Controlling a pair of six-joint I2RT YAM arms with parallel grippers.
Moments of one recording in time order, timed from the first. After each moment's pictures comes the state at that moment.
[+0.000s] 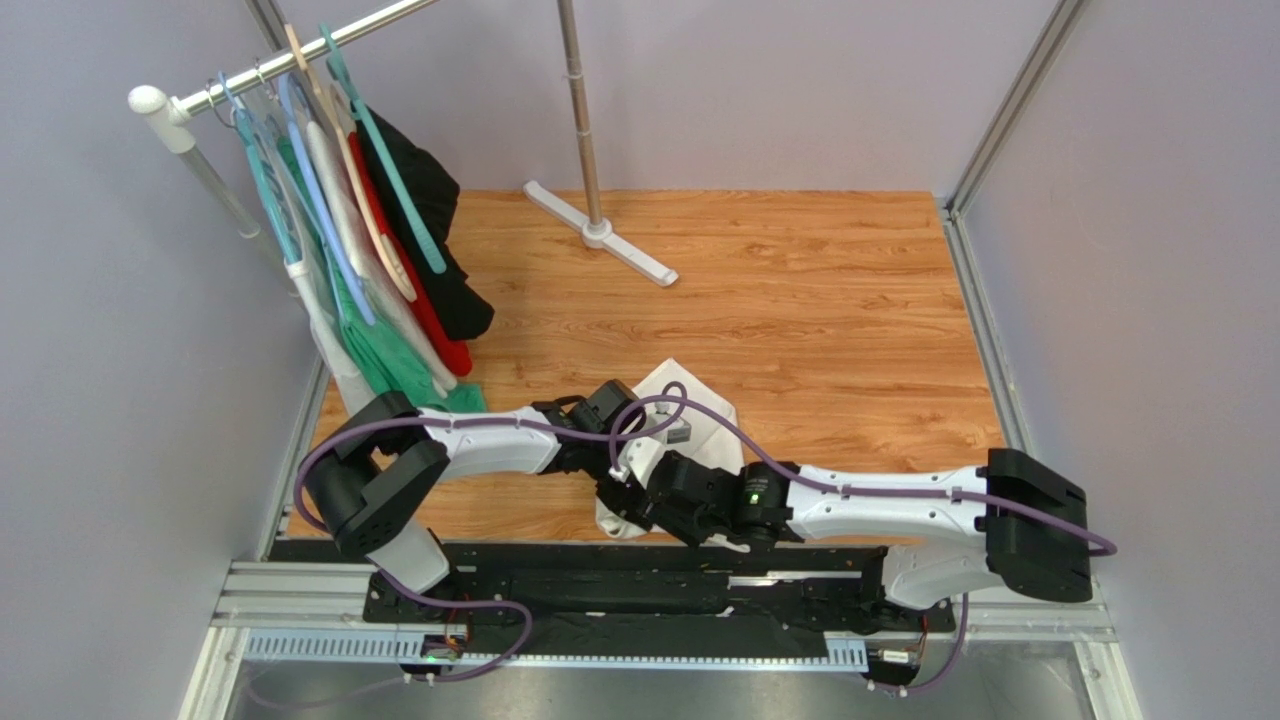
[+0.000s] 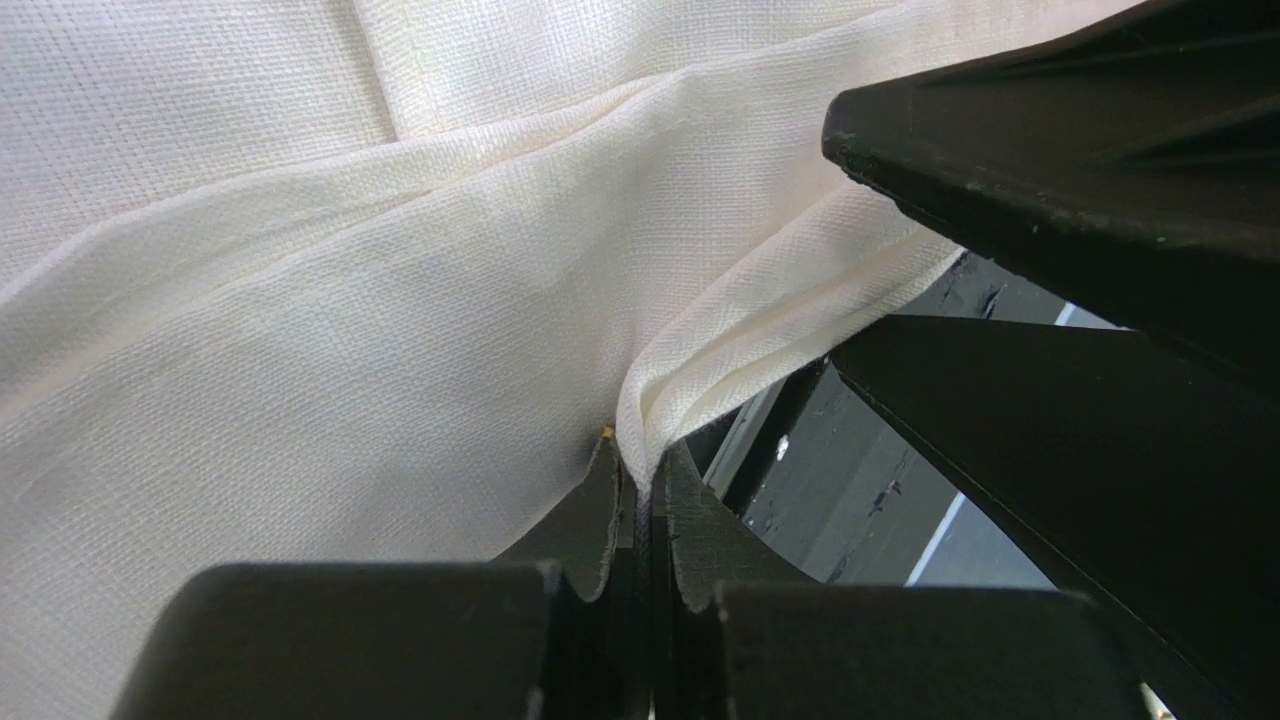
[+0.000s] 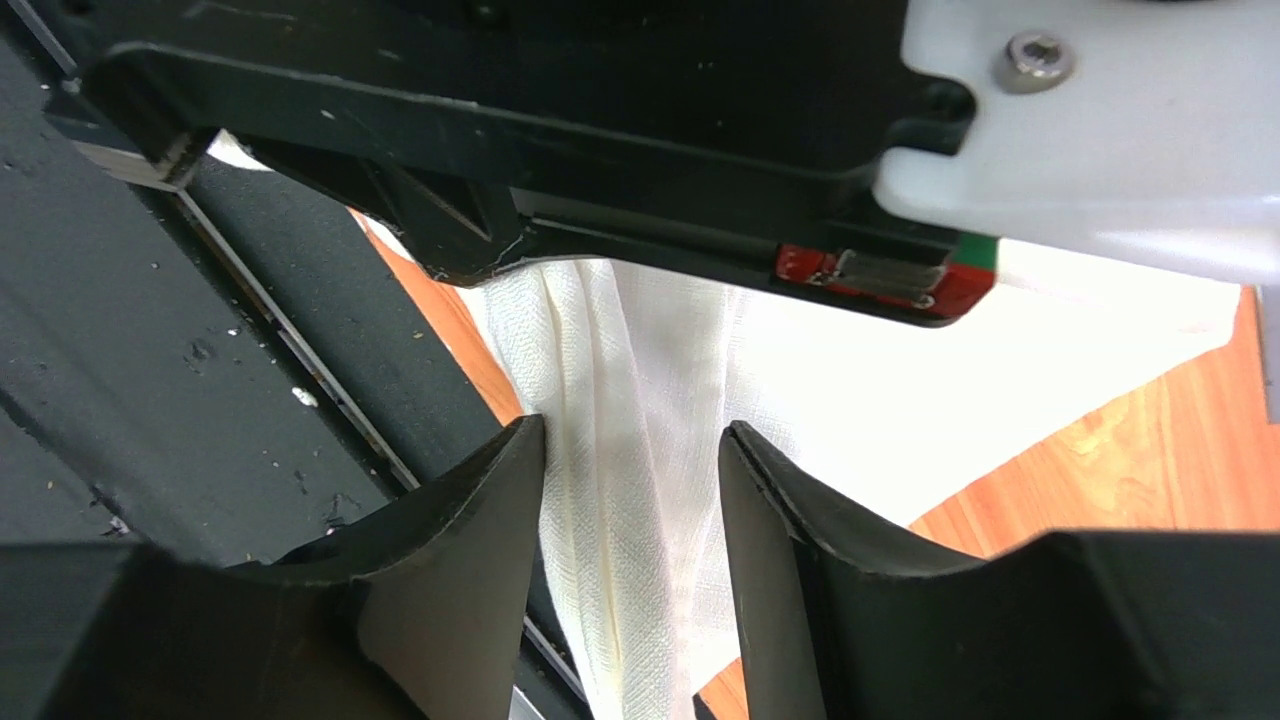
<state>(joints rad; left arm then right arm) -0.90 1.60 0.74 -0.23 0.58 -0.19 1.31 1.34 0.77 -0.45 0.29 0.14</state>
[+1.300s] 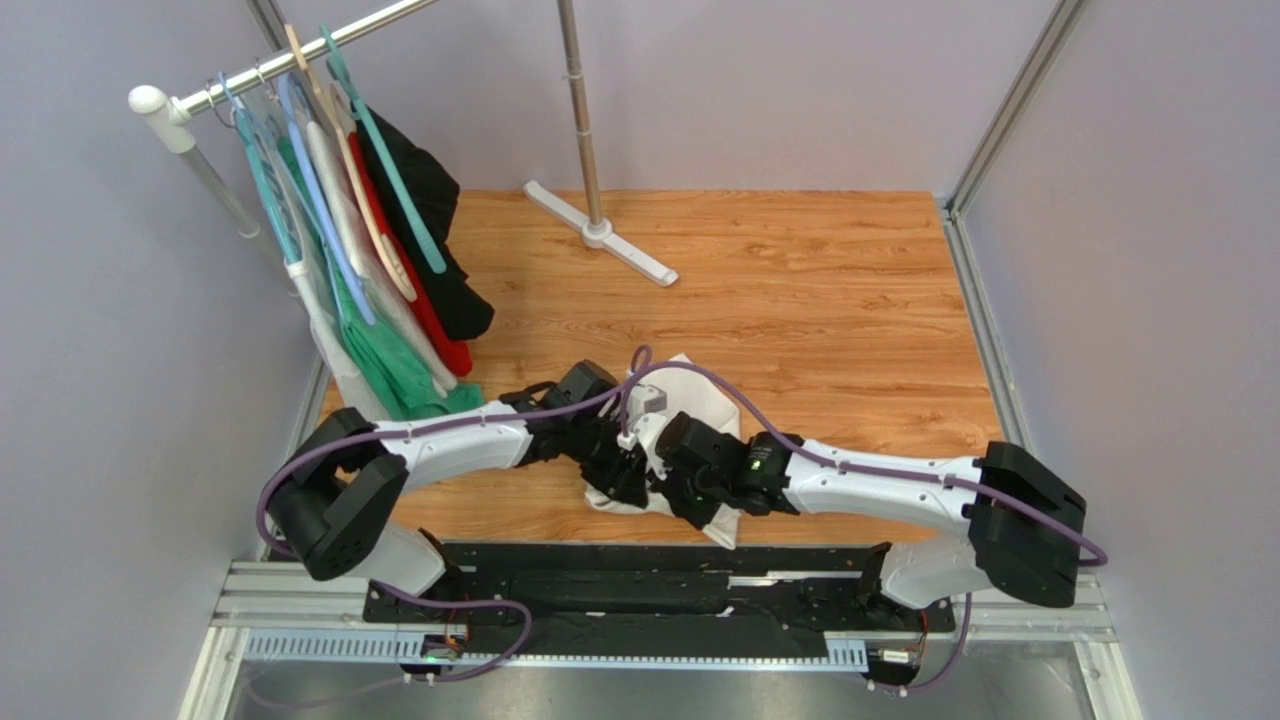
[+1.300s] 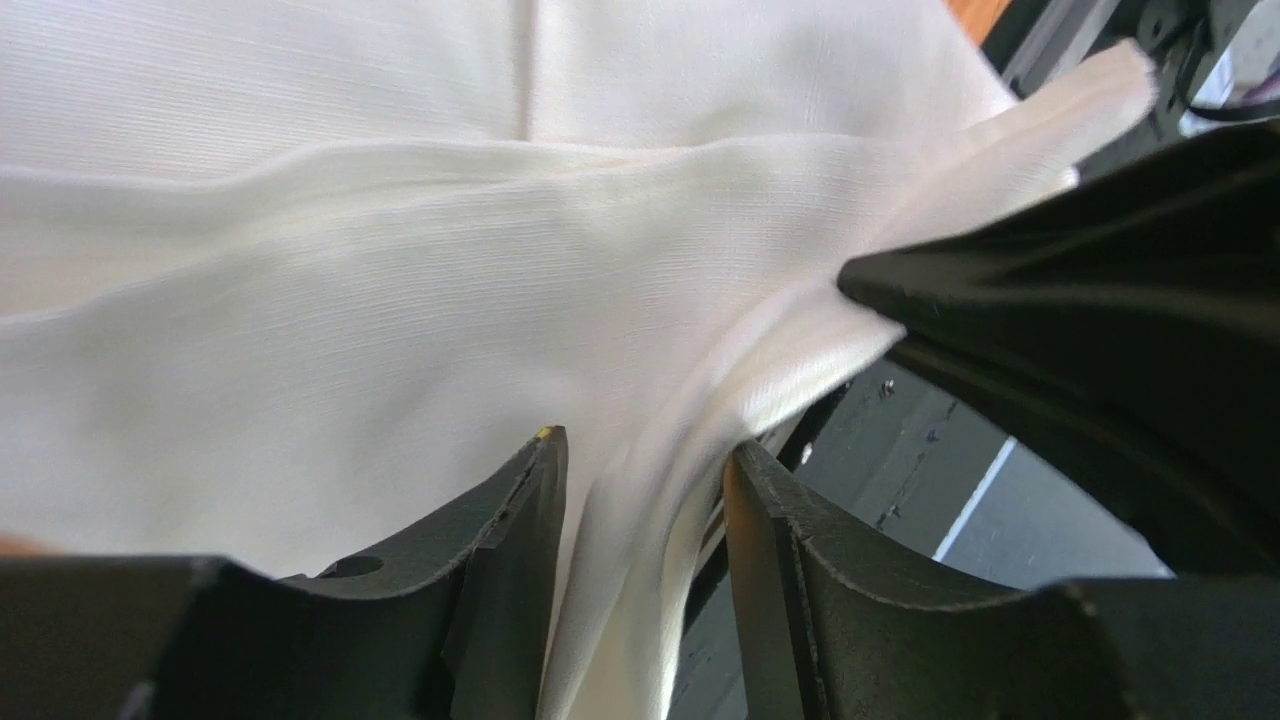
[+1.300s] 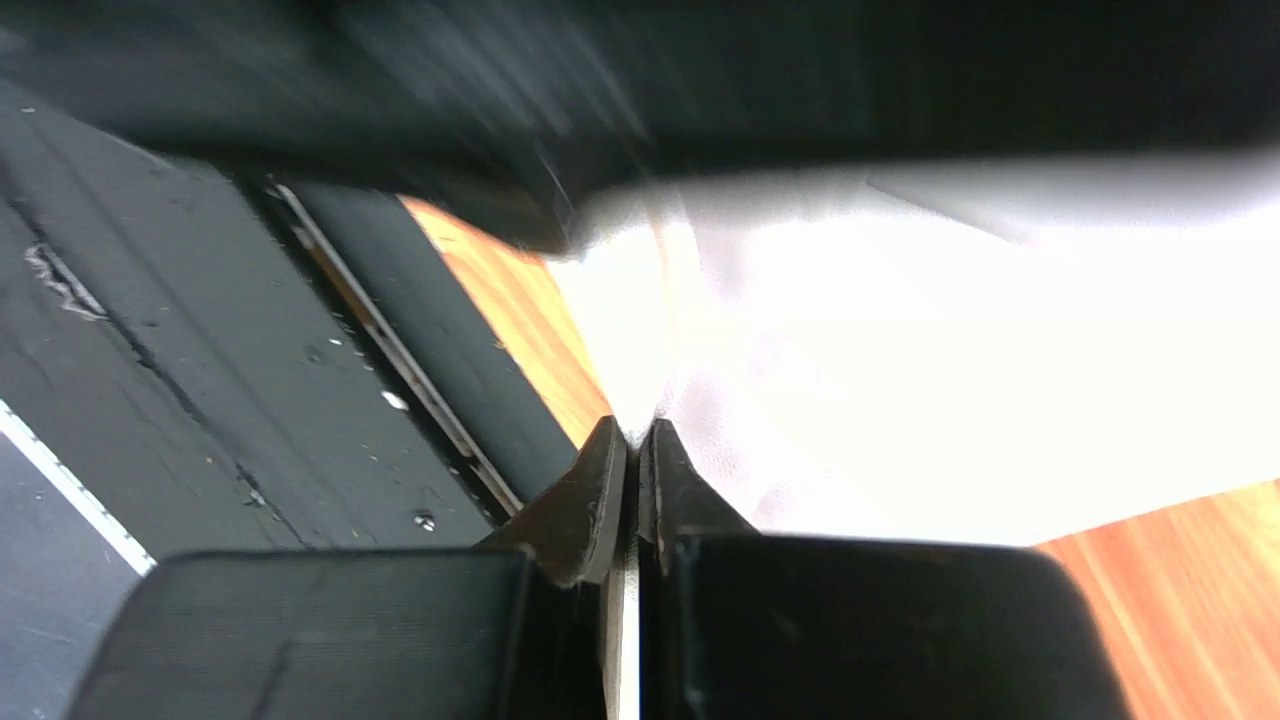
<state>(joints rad) -0.81 1.48 0.72 -0.25 0.52 -0.23 1.14 1.37 0.79 -0.43 -0.01 0.17</state>
